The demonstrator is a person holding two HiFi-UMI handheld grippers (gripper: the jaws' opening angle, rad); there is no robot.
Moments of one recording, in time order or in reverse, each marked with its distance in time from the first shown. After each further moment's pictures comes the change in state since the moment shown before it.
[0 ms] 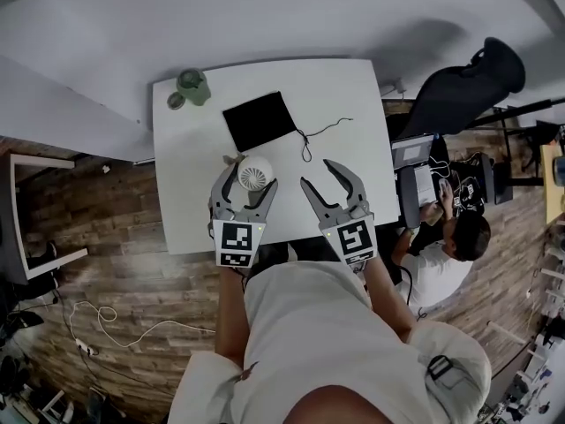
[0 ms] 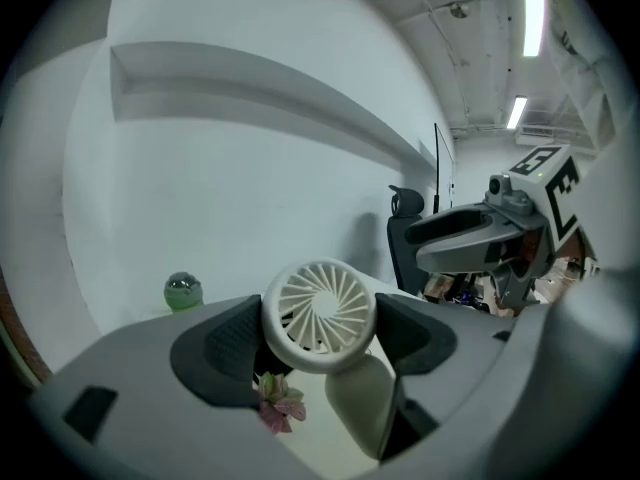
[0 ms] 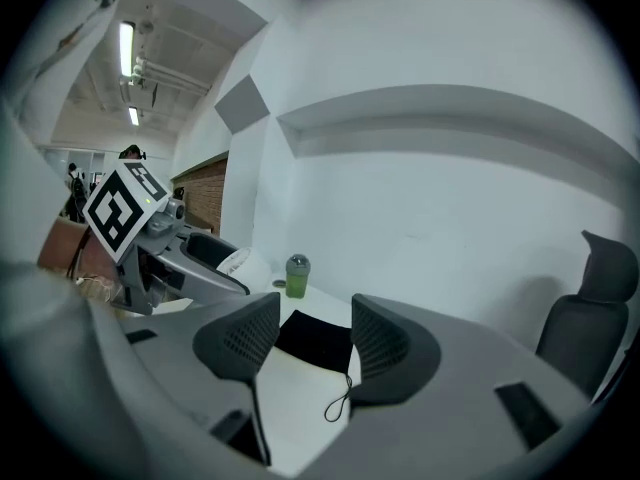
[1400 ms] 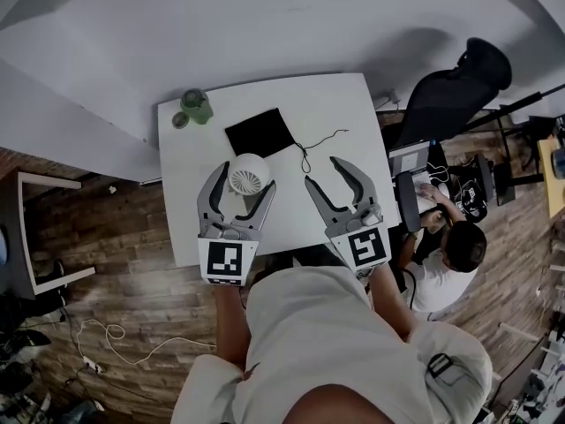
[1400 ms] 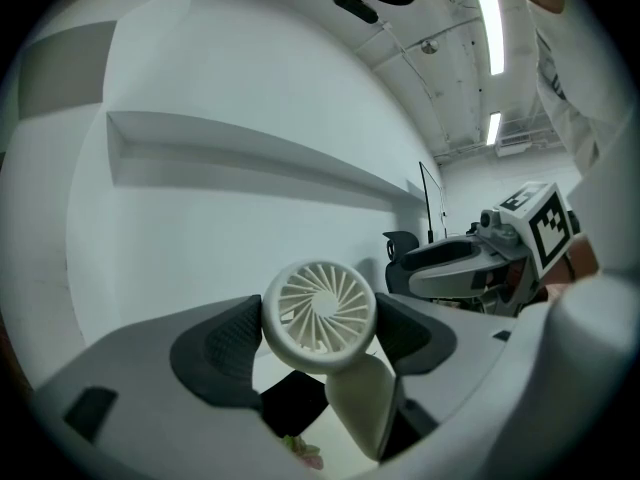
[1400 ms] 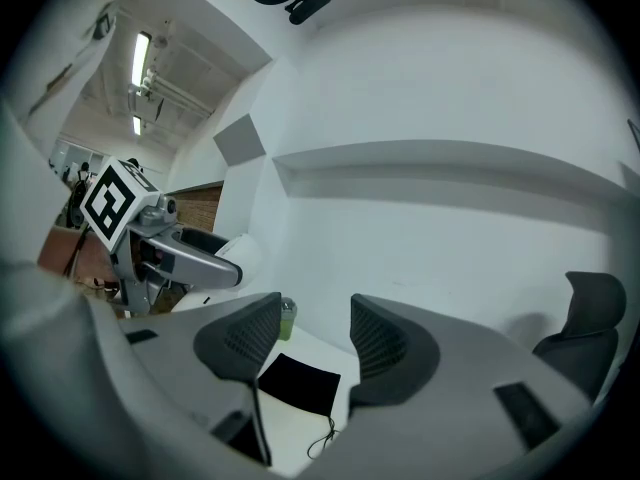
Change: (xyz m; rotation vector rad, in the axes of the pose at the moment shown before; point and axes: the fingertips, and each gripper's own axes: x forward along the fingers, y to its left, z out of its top) left arm -0.049 0.008 0.112 0.064 -0.250 0.000; right arm -0.029 -0.017 0.094 -0.042 -0.203 -0.072
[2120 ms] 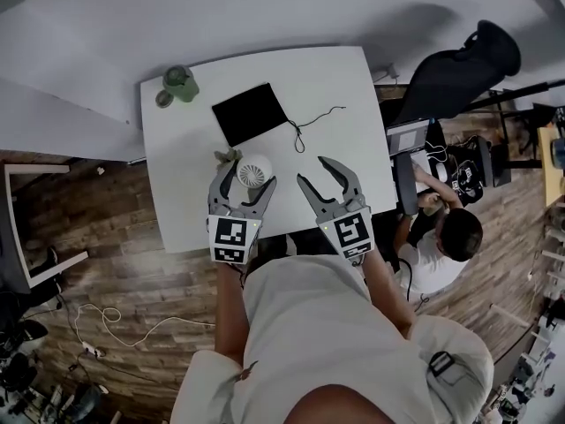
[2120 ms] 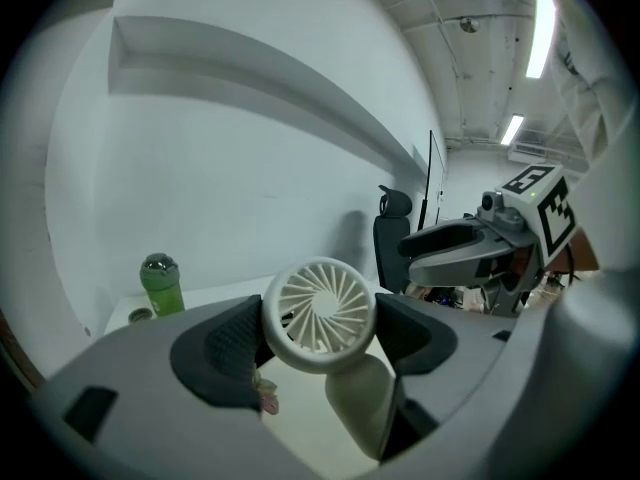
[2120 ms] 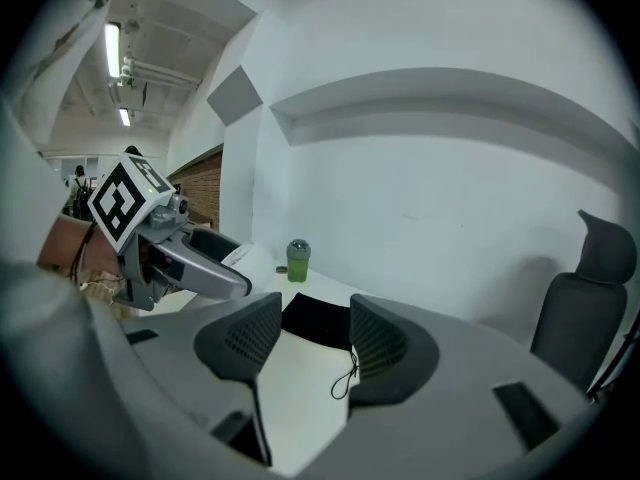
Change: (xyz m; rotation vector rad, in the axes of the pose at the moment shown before) left arm 0.027 -0.032 -0.133 -0.137 0.269 -0.095; right arm 0.001 0.022 -0.121 0.079 0.277 0.069
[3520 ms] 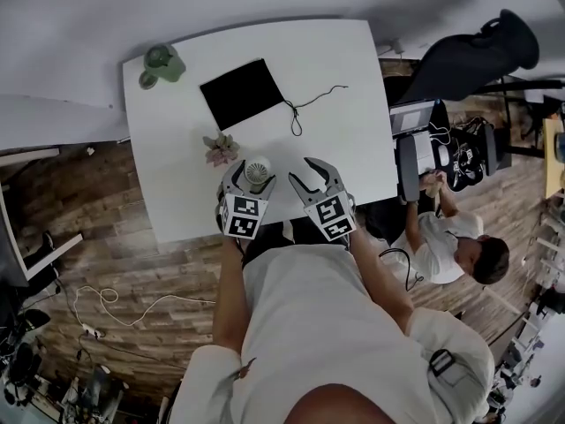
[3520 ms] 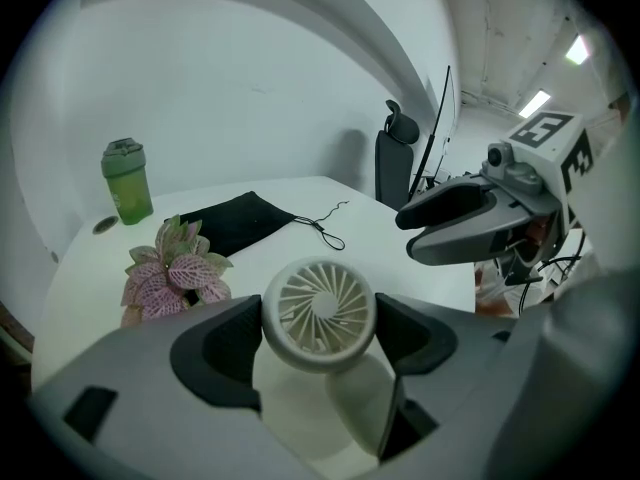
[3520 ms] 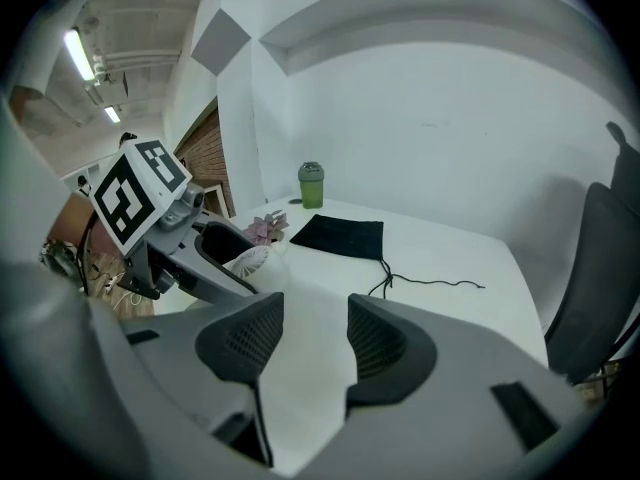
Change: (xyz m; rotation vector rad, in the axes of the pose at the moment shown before) left arm 0.060 -0.021 -0.172 -0.060 0.395 -0.057; right arm 0.043 0.030 -0.151 0.094 0.296 0.123
